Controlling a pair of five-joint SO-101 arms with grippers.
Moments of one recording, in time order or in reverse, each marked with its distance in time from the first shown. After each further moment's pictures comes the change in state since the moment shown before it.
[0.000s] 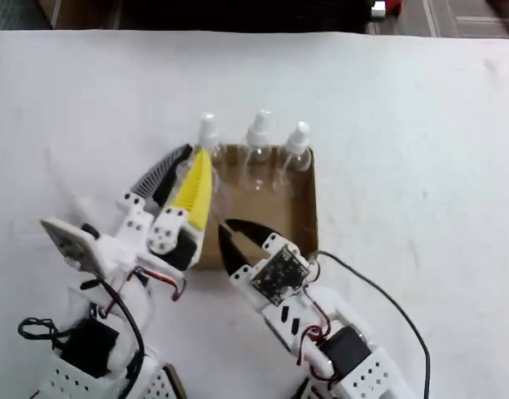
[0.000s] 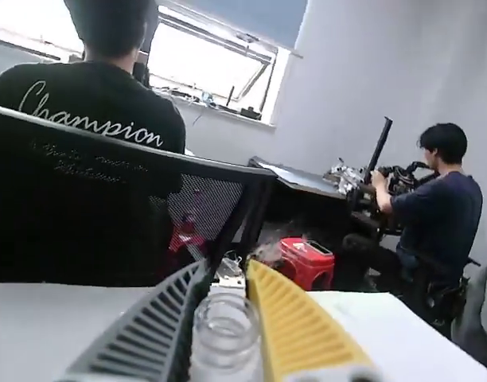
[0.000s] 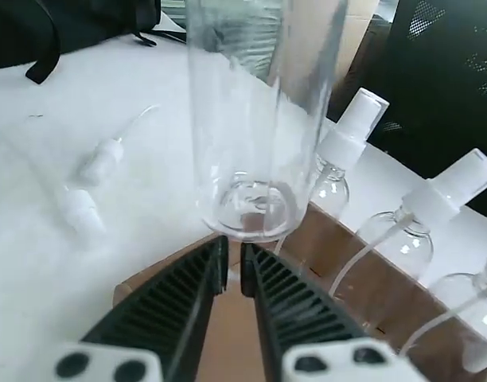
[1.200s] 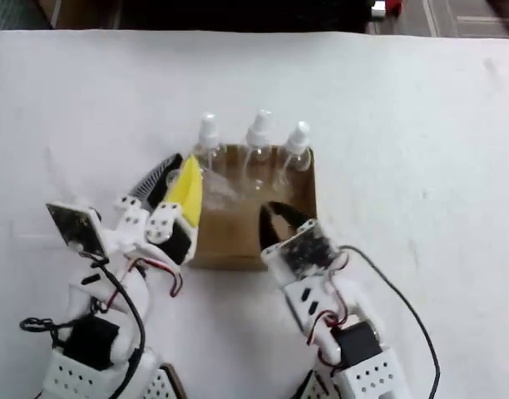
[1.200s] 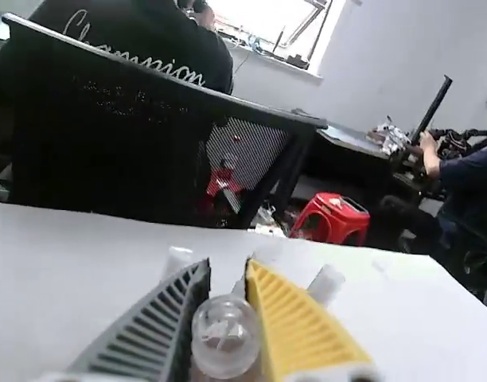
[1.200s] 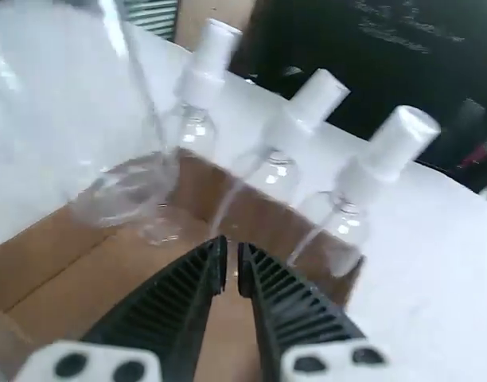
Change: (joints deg) left arm -4.3 1.8 0.2 8.2 0.9; right arm 15.4 0.0 0.1 2.4 0.0
